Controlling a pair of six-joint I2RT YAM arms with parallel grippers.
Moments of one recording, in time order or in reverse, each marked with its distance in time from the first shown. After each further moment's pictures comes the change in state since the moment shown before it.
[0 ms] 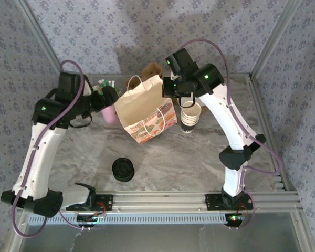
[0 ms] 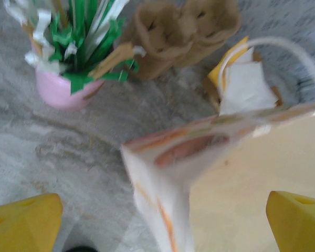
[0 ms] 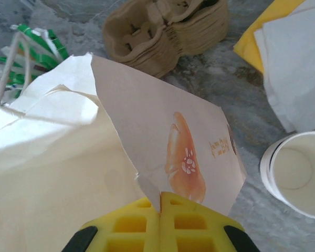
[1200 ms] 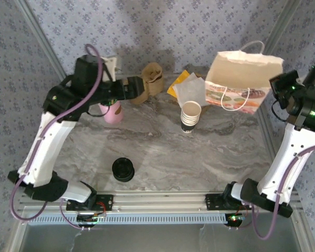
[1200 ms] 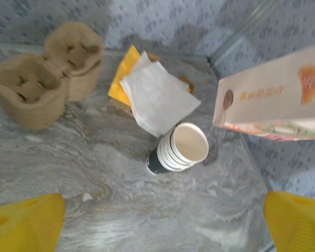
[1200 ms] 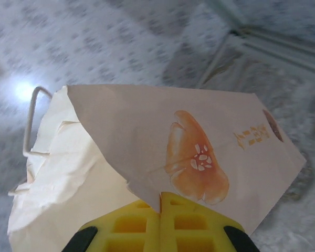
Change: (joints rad) left arm -0.304 0.201 0.303 0.063 0.007 0.150; right arm -1.163 -0.611 -0.435 0.160 -0.380 0.255
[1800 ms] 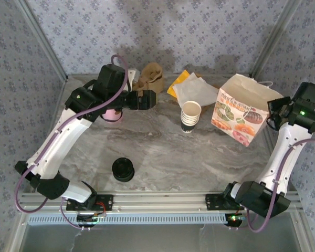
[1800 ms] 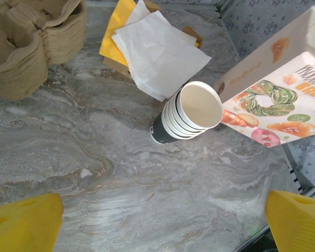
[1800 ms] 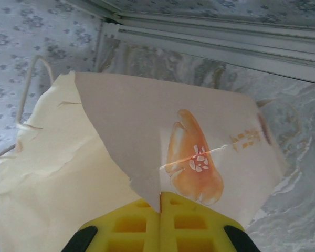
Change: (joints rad) left arm -0.061 0.005 -0.175 0.056 0.001 0.025; right arm -0.079 -0.048 -0.466 0.103 0.150 0.035
